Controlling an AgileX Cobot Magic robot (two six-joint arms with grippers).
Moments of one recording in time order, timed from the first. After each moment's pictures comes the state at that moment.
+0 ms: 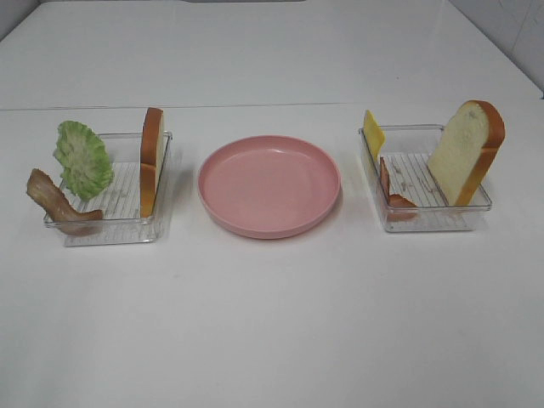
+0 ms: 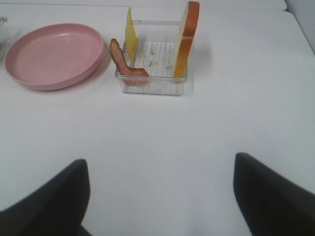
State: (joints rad) left arm -0.02 0.14 -0.60 -0.10 0.87 0.02; right arm -0.02 -0.01 -0.50 0.16 1.07 -0.13
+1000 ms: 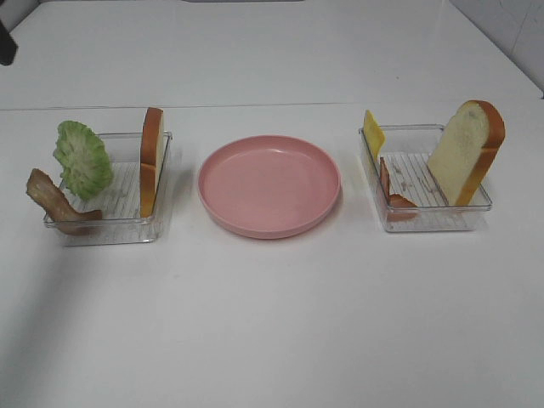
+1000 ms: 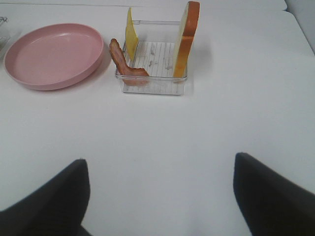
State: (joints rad) left arm -0.07 1.50 -1.41 -0.24 1.10 0.05; right arm -0.02 -0.01 -0.50 0.16 1.07 -0.13
